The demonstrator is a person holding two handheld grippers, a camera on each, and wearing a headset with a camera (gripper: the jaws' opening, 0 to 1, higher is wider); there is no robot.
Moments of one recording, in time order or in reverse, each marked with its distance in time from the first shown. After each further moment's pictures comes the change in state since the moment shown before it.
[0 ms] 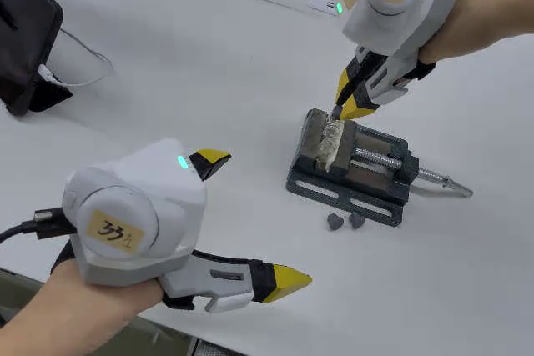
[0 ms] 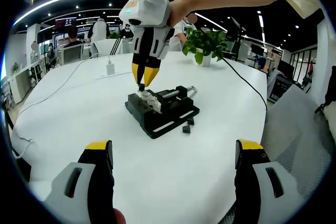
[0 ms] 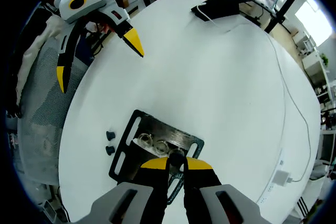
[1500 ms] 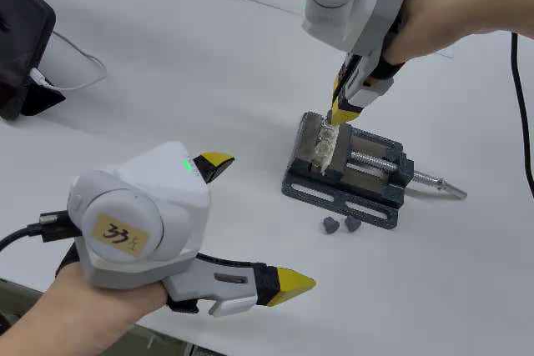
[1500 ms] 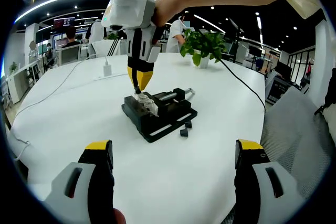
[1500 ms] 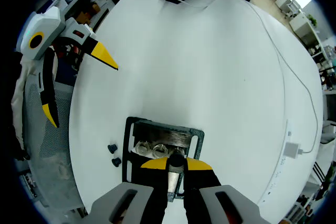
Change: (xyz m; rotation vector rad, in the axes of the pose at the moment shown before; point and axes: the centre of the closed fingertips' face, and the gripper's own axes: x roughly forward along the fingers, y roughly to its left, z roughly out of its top) left arm 0.006 -0.002 0.004 -0.004 -0.013 -0.023; right arm 0.002 -0.001 0.001 0.260 0.122 0.008
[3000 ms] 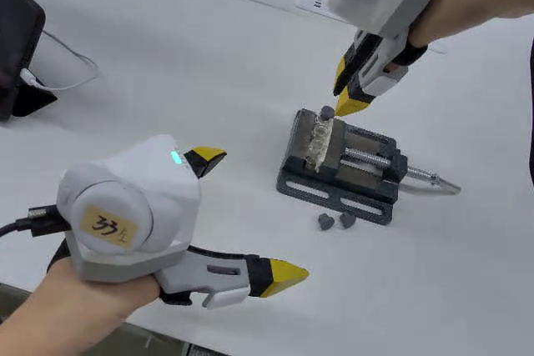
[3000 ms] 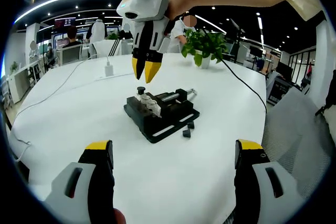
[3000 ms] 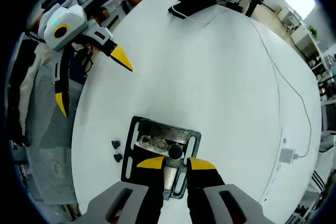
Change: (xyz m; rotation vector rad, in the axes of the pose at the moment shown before) left arm 0.000 0.005 0.002 -0.002 -0.001 0.007; right arm -0.020 -0.005 -0.004 -0.059 -0.117 0.010
